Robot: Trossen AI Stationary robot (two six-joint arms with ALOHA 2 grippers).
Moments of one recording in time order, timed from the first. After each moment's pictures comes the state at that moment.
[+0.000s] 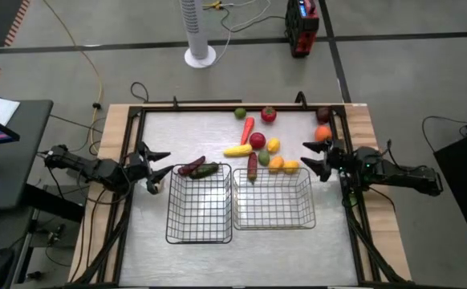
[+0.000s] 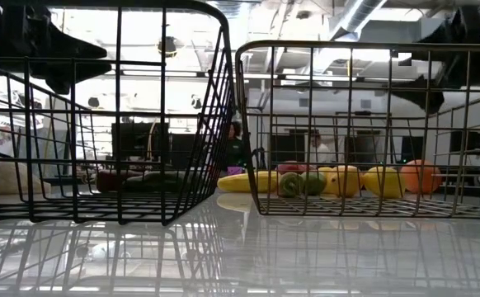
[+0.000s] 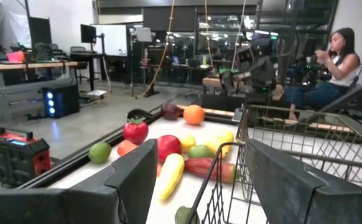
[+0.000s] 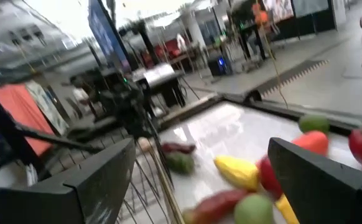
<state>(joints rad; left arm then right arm) -0.35 0.02 0.04 0.07 -0.69 -0.01 -0.11 0.00 0.09 -0.01 0.21 0.37</state>
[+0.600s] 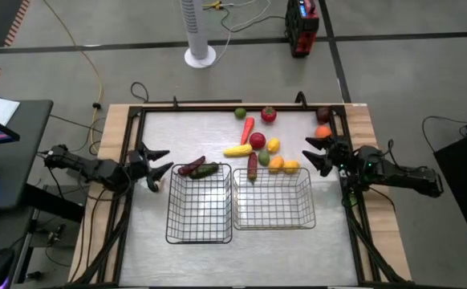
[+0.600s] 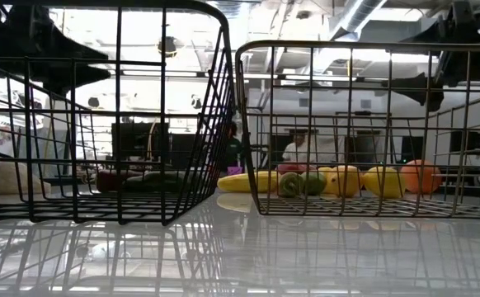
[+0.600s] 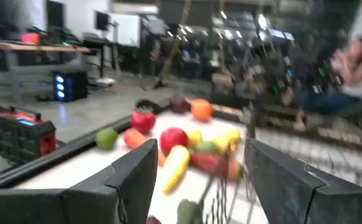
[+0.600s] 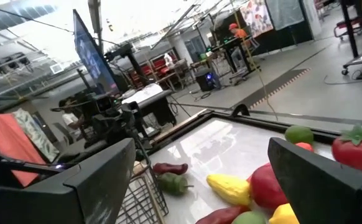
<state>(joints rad) -0.35 0.02 0.04 0.07 -0.76 -0.10 -0.13 0.01 0.09 0.04 0.28 0.41</state>
